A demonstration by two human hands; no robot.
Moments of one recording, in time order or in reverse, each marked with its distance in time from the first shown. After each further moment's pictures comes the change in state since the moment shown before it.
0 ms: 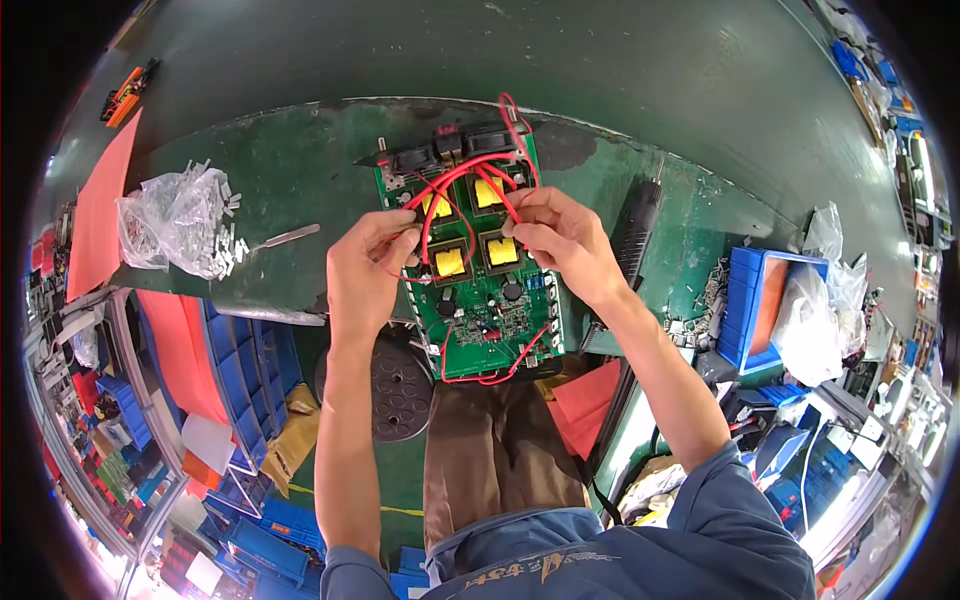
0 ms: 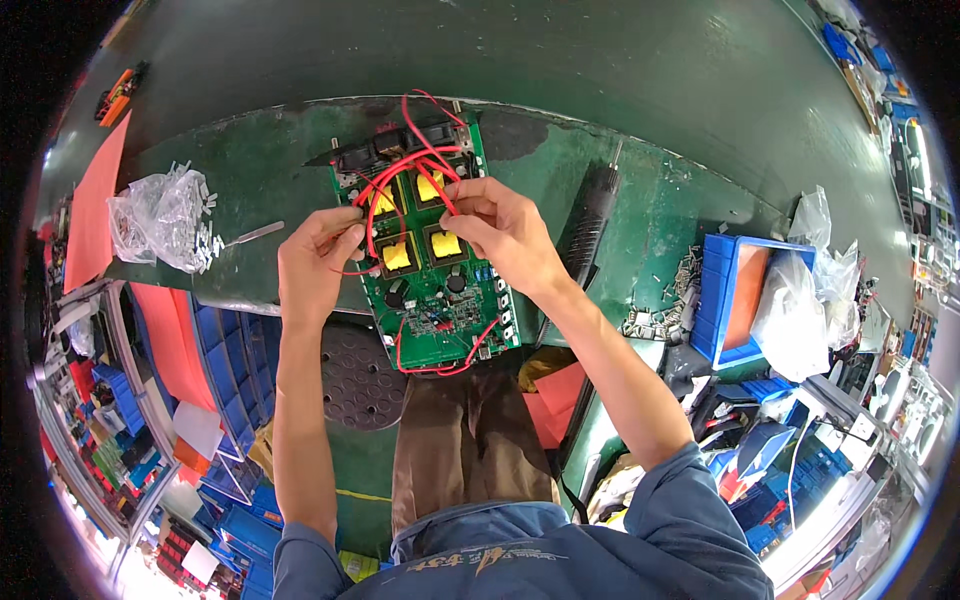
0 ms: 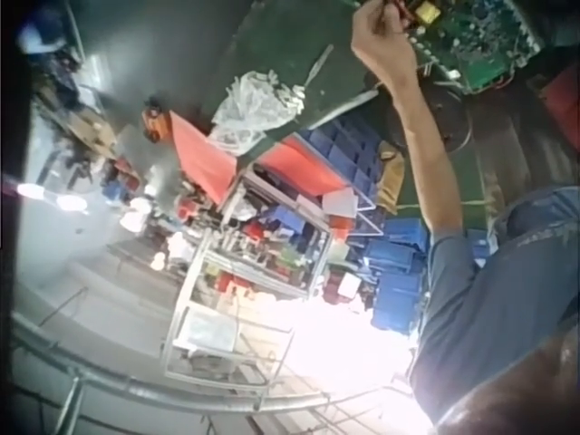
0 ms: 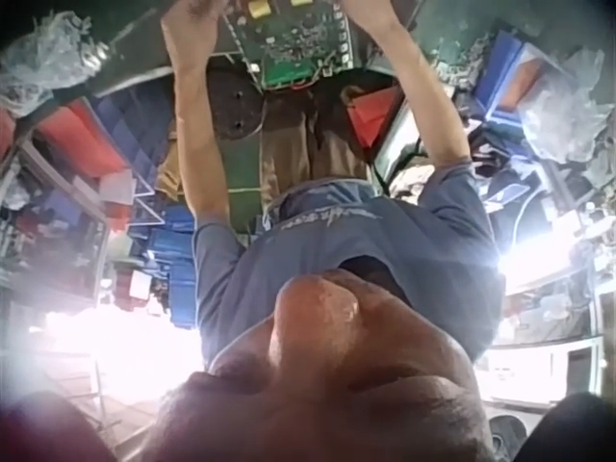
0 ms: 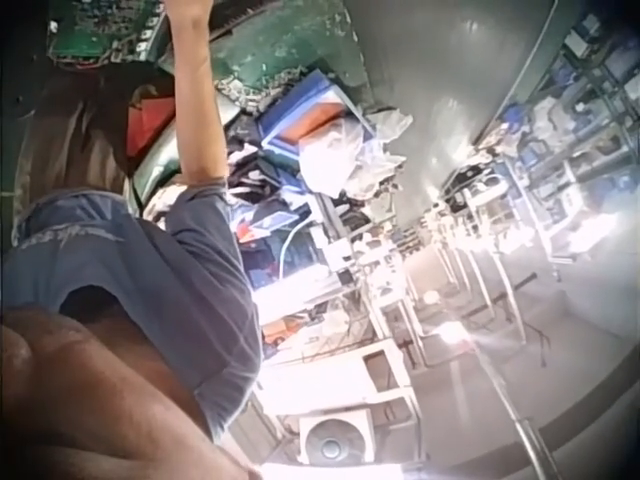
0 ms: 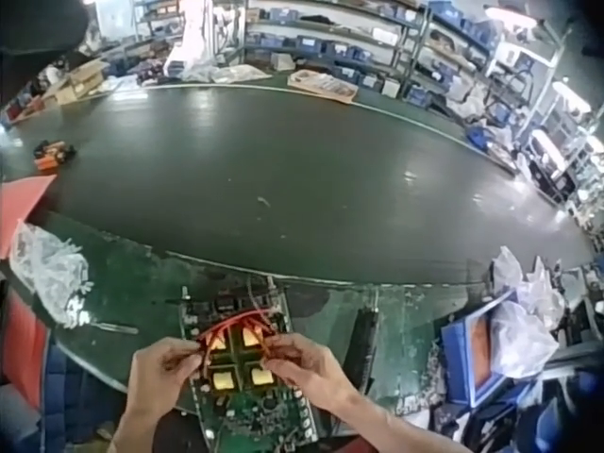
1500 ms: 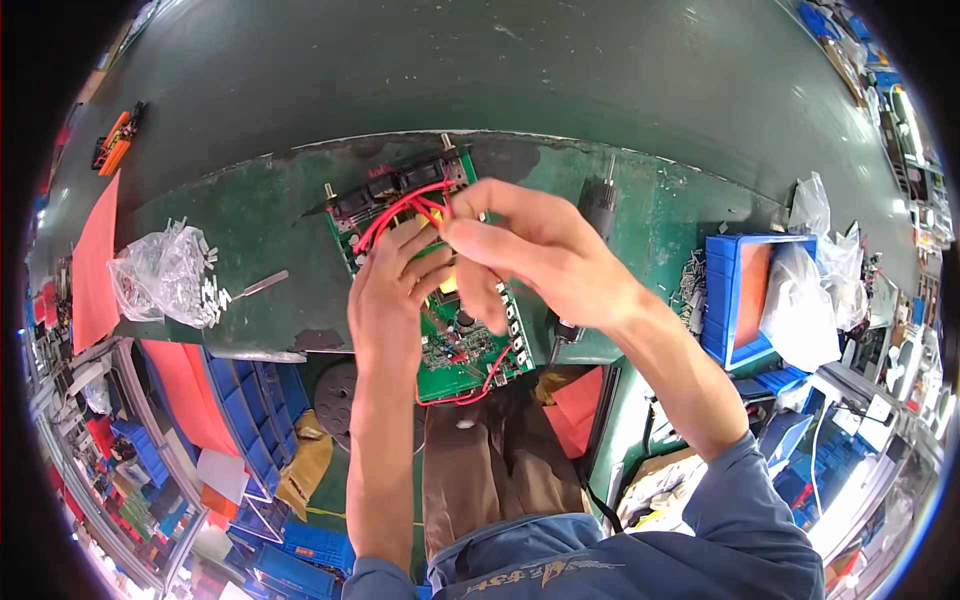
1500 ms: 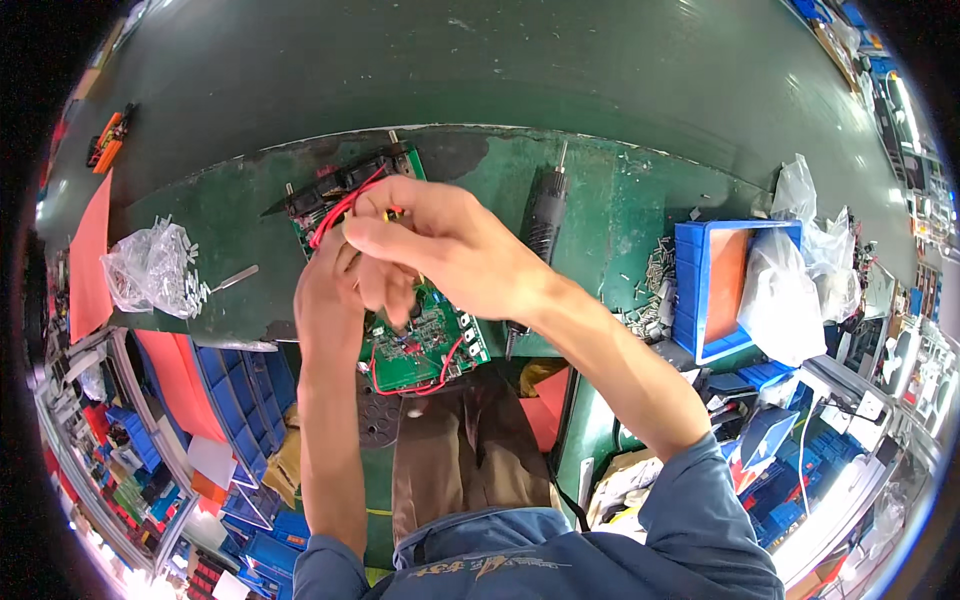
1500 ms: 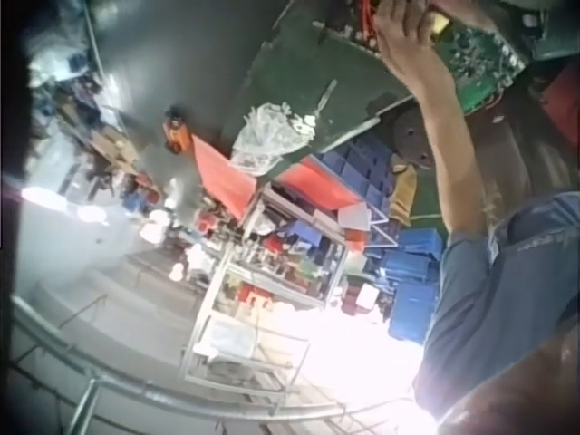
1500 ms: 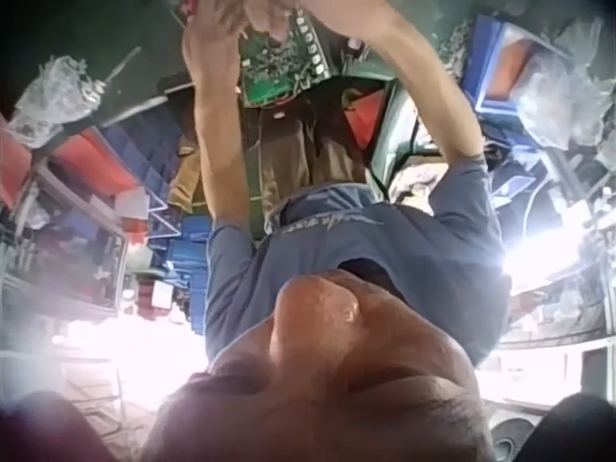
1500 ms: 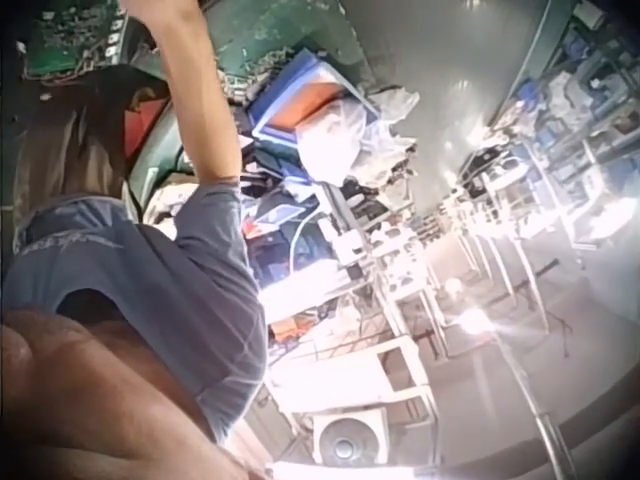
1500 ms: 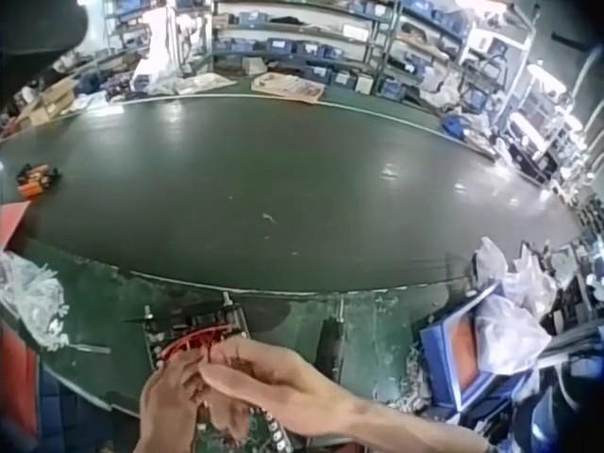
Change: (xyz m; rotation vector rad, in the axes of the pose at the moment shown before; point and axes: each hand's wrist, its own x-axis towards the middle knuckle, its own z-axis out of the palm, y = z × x) left_hand -0.006 0.058 0.083 -0.789 0.060 -0.339; right_hand -0.020 -0.090 -0.008 0.162 -0.345 -0.058
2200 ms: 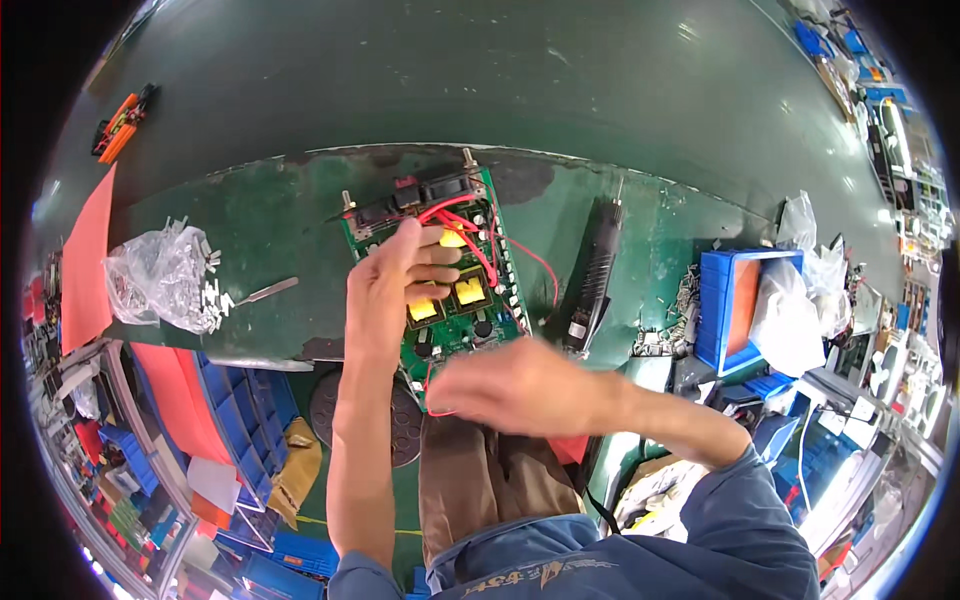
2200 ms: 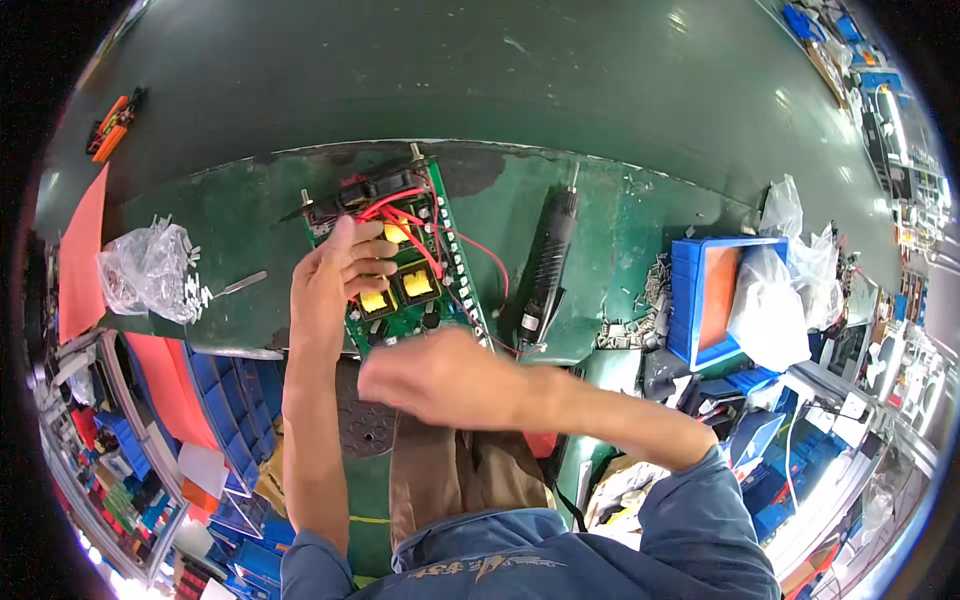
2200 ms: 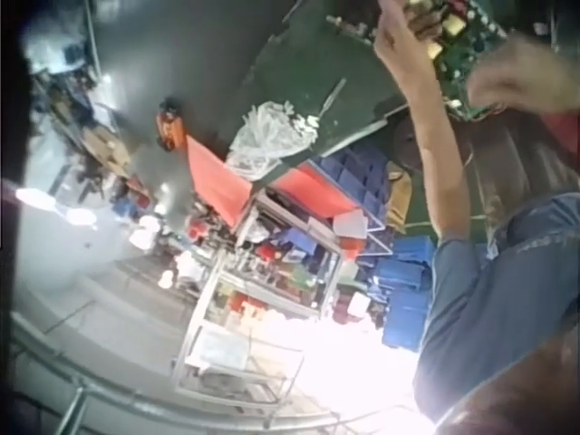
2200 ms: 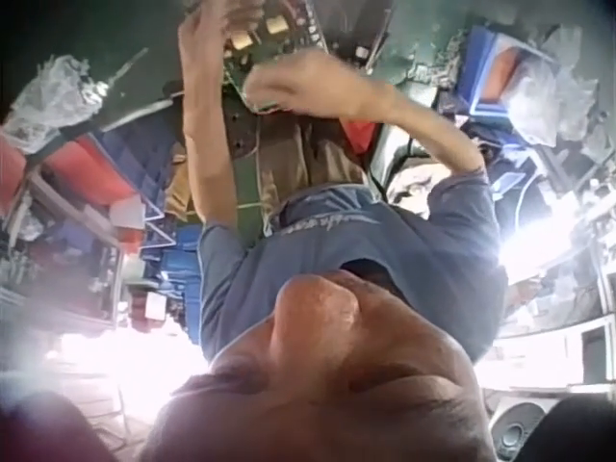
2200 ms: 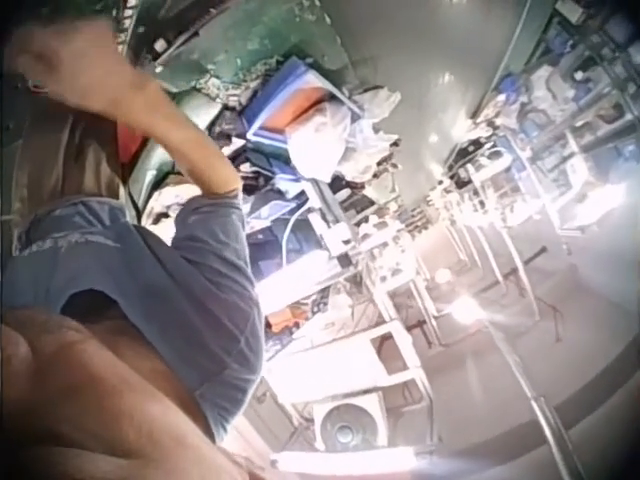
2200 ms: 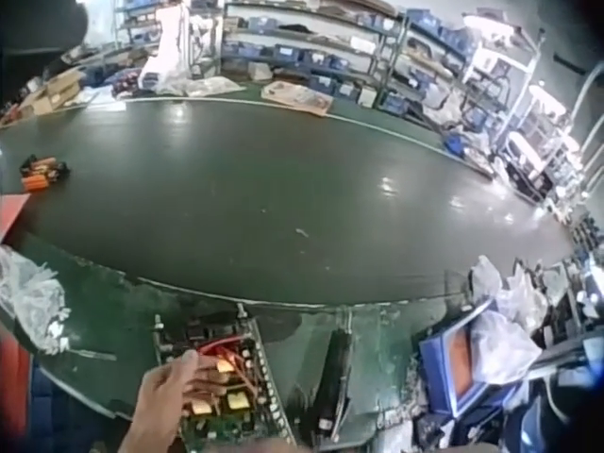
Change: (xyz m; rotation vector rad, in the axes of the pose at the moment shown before) left_hand 0.015 0.043 -0.016 0.363 -0.126 -0.076; right_hand -0.028 0.048 0.053 -0.810 -0.157 -0.246
